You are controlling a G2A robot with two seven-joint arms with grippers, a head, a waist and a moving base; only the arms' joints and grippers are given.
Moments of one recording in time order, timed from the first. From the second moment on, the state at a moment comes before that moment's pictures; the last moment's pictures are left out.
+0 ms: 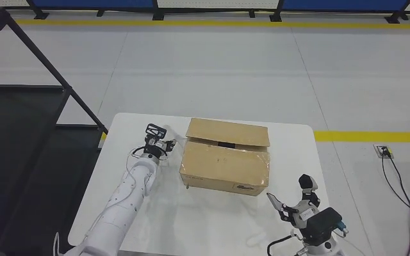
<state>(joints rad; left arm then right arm) 0.51 -1.41 -1.06 -0.48 1.42 -0.03 0.37 -1.65 -1.28 1.54 -1.91 -1.41 -0.29 -0.45</state>
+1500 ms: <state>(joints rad) 0.80 -1.31 -1.28 -0.80 1.34 0.02 0.45 -1.59 -1.27 1.52 -1.90 -1.41 -0.32 -0.41</state>
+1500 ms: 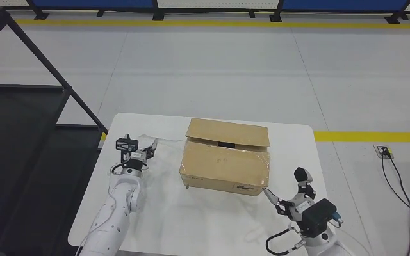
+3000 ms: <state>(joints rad) 0.81 -1.33 -1.34 -0.79 1.23 0.23 0.21 -1.57 -1.25 1.51 -1.88 -1.41 -0.33 -0.42</state>
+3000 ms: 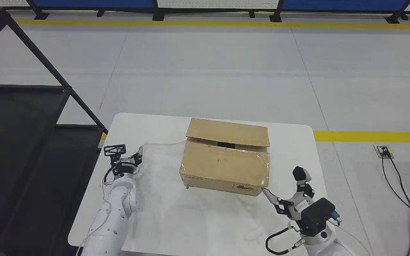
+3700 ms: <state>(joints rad) 0.88 -1.33 -1.37 -0.88 1.23 0.09 0.23 -1.53 -1.25 1.50 -1.86 -1.40 -0.35 -0.40</state>
